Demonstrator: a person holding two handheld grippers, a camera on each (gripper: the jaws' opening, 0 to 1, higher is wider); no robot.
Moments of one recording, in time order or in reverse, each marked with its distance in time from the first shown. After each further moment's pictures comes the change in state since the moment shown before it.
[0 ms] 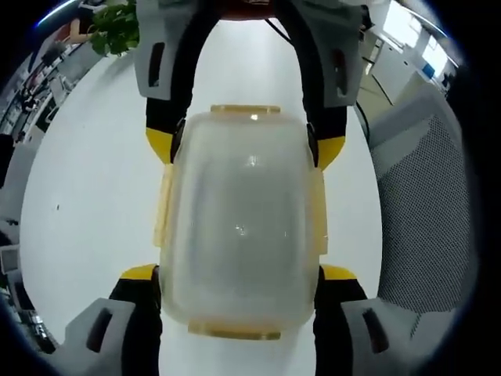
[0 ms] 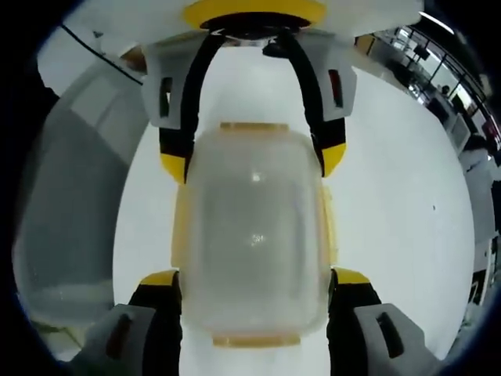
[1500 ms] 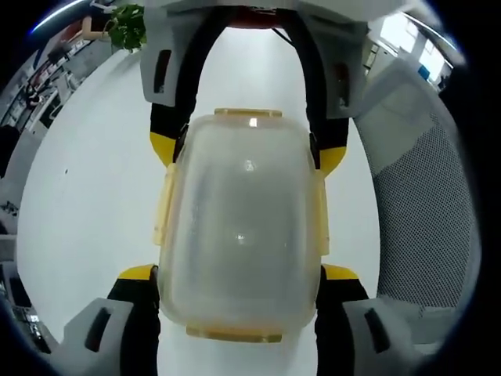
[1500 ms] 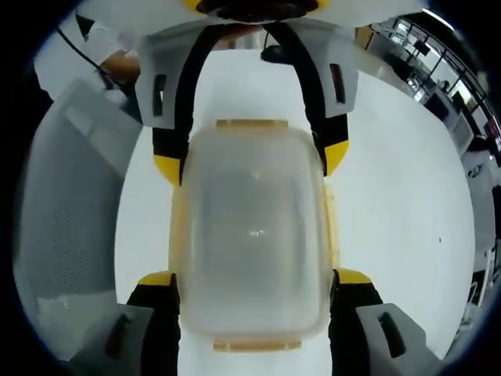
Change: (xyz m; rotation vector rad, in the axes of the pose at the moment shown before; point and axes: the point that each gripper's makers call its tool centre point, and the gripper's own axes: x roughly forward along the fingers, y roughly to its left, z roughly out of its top) left arm -0.024 0.004 -0.079 -0.006 -0.048 -0.014; right arm 0.034 -0.001 0.078 0.025 0.031 -0.007
